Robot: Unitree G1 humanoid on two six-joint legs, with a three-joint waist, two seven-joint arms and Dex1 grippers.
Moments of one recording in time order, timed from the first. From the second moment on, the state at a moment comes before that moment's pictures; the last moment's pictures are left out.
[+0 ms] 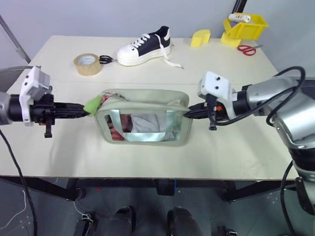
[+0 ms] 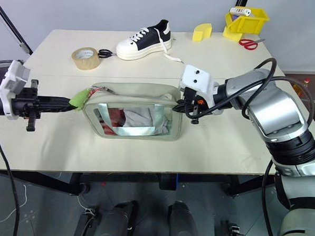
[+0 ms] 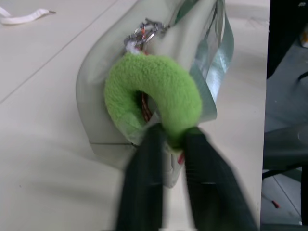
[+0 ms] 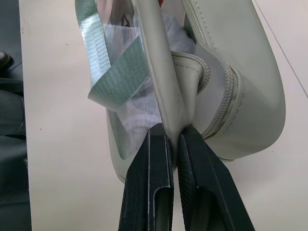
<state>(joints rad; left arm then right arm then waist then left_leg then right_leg) -0.48 1.04 0.21 0.10 -0.56 0.50 -1.42 -0.94 -0.88 0.30 -0.25 0.32 0.91 1.14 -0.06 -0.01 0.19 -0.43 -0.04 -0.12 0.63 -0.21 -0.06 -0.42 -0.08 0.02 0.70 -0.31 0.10</state>
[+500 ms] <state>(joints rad) -0.69 0.92 0.15 -0.03 -0.70 0.69 -1.34 -0.94 -0.88 0.30 -0.27 0.32 0.95 1.12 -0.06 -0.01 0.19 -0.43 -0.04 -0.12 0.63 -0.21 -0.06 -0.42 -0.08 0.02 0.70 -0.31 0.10</state>
